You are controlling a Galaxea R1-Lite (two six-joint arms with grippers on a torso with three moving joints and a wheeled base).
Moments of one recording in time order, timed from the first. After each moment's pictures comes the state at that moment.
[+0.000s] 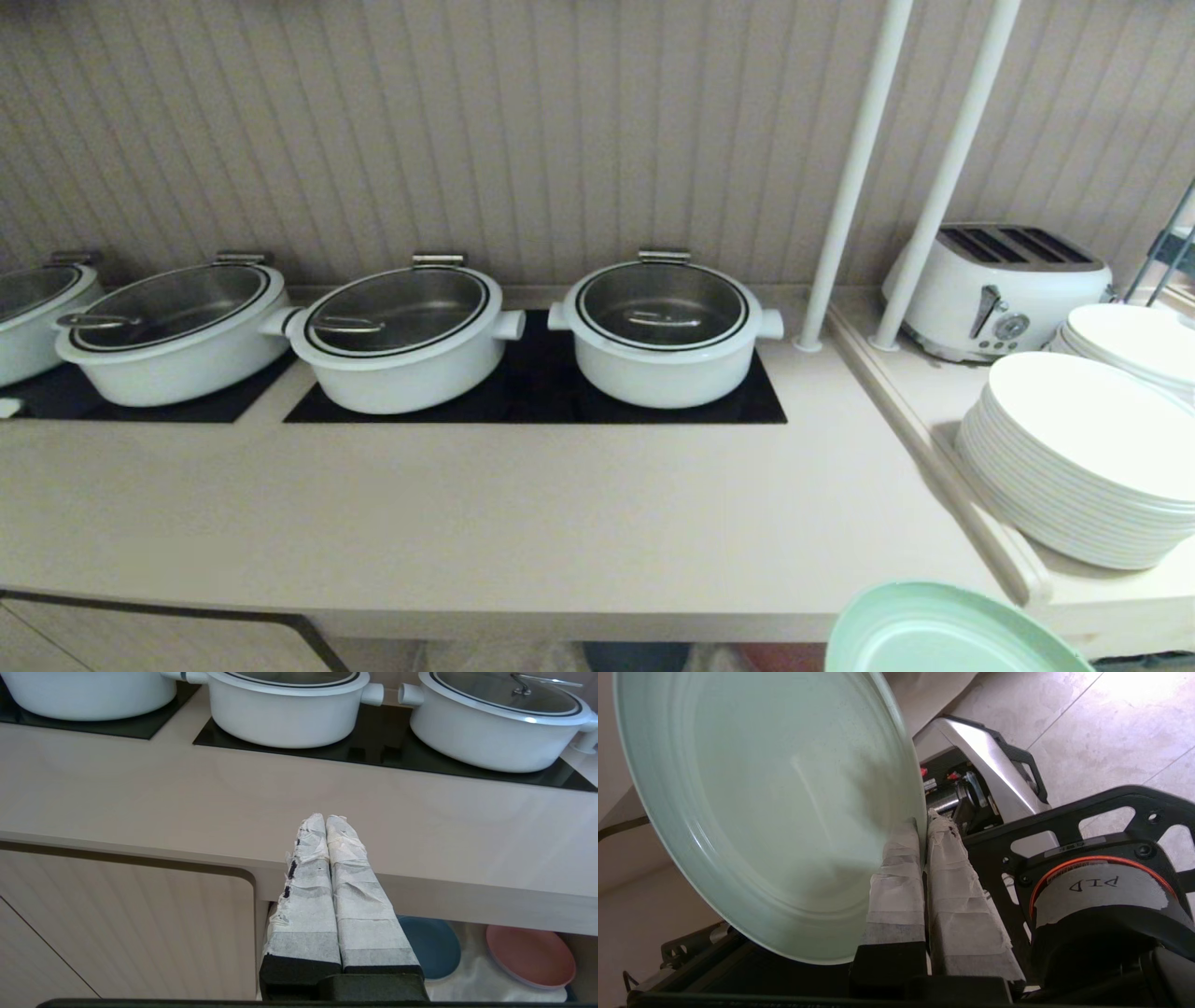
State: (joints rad) left arm 0.00 0.00 0.00 0.00 0.03 -0.11; right arm 0.31 0.90 -0.43 0.57 0.04 0.88
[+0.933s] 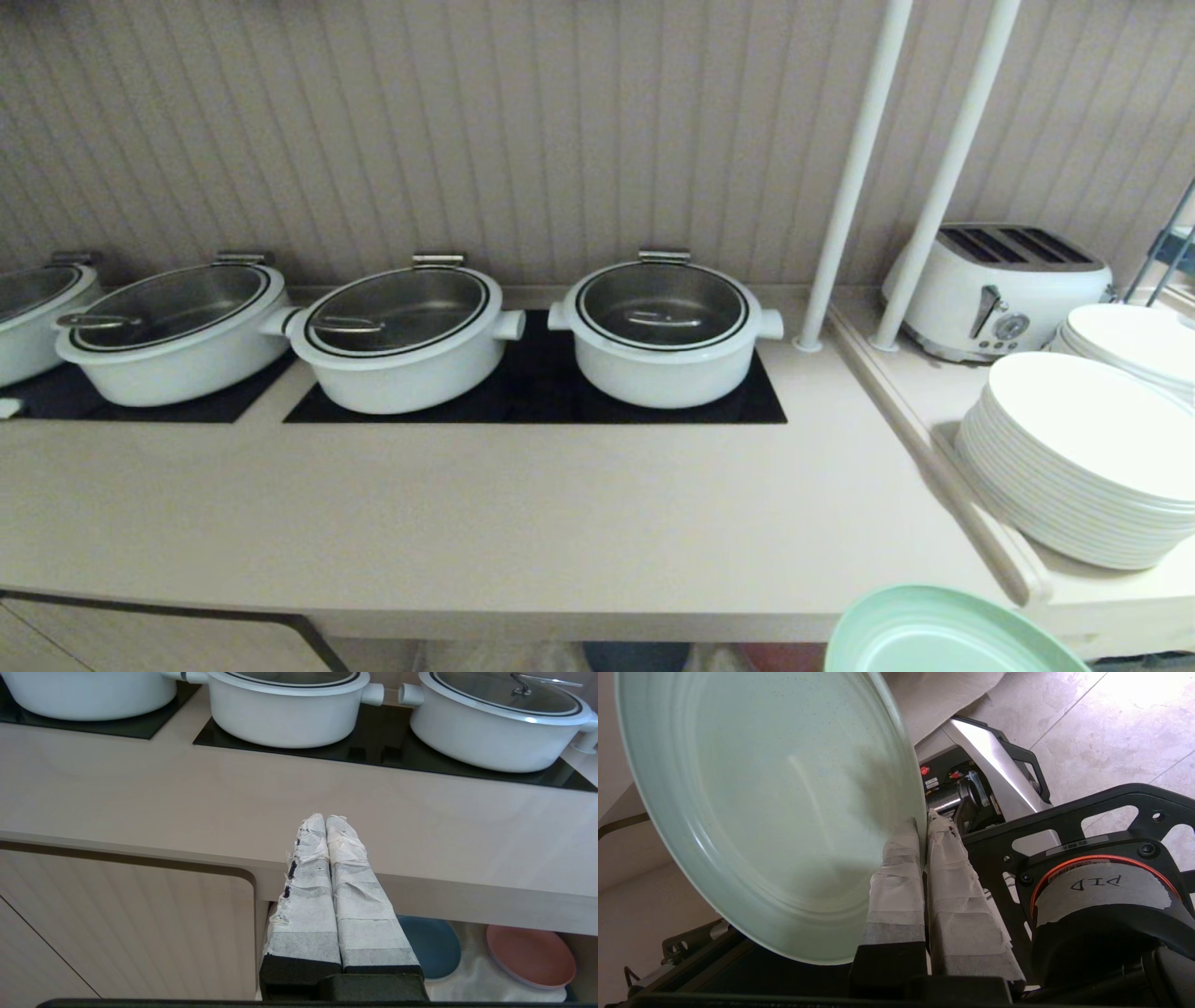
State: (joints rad) left arm 0.00 0.00 0.00 0.00 0.03 -0.11; right arm 0.31 0.89 -0.42 0.57 0.04 0.88
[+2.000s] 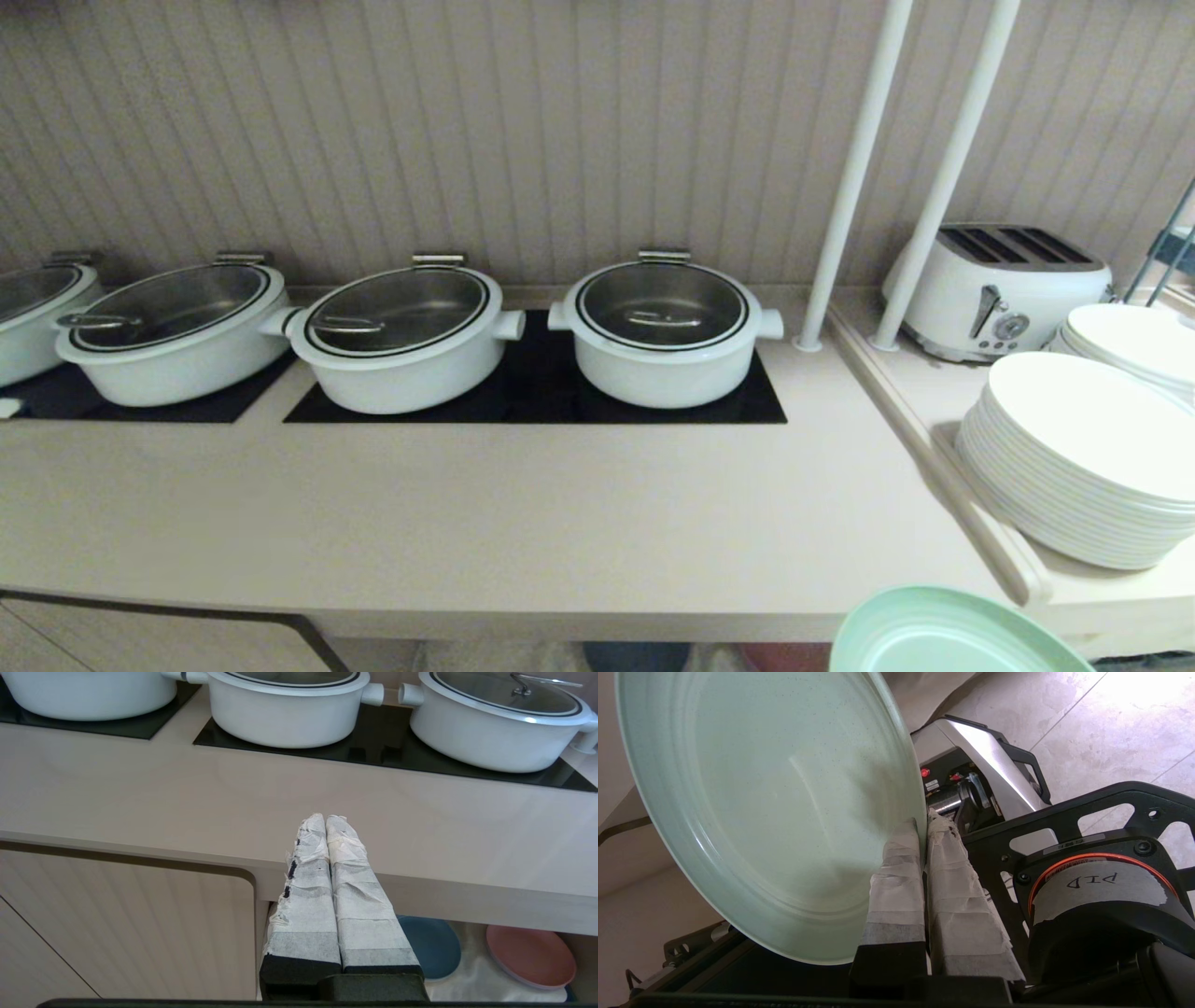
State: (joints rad) left arm 0.00 0.00 0.00 0.00 0.03 -0.11; right arm 0.30 0.87 -0.42 0.58 0.04 0.88
